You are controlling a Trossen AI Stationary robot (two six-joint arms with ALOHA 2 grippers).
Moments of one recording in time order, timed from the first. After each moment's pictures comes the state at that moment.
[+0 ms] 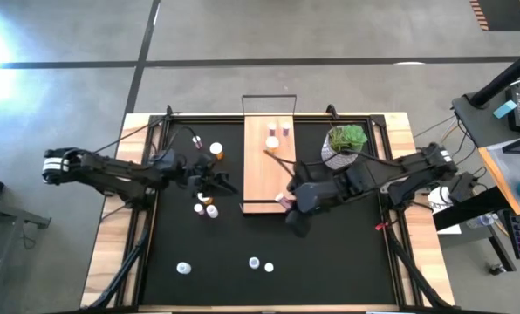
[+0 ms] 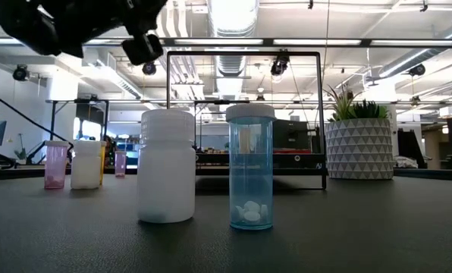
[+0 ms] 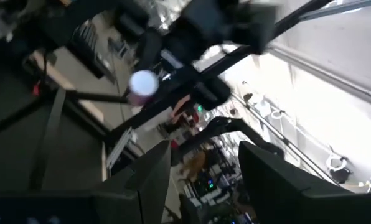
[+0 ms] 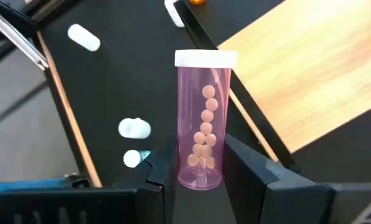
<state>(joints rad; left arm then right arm) 0.08 1.14 0.44 0.98 0.48 -1.13 0.29 1.64 1.72 -1.06 0.15 0.81</state>
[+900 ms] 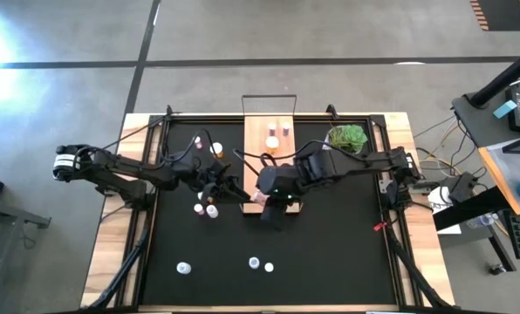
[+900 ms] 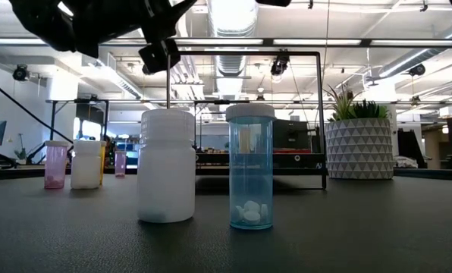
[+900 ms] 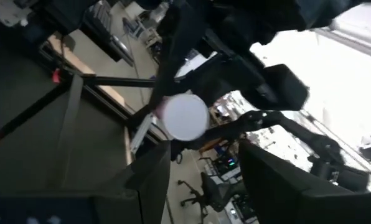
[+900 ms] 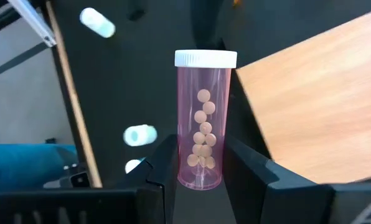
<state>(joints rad) 0.06 1.26 0.54 0.87 0.49 -0.99 0.16 1.93 2.13 -1.21 -0.06 0.55</state>
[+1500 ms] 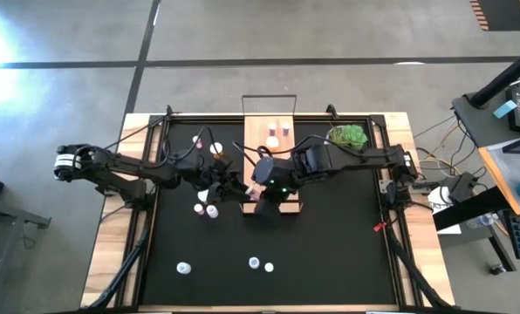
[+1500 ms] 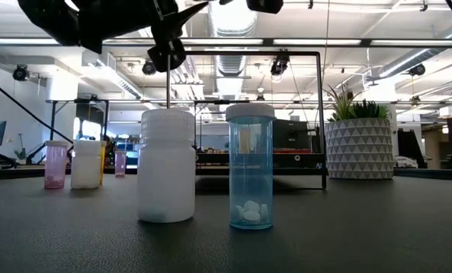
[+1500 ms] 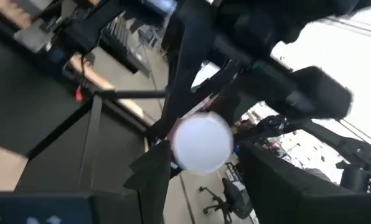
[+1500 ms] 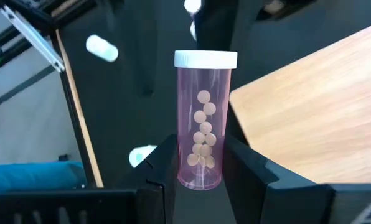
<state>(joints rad) 0.06 1.27 0.60 0.79 0.44 -0.90 0.11 1.94 2.13 -1.15 -0.08 0.57</state>
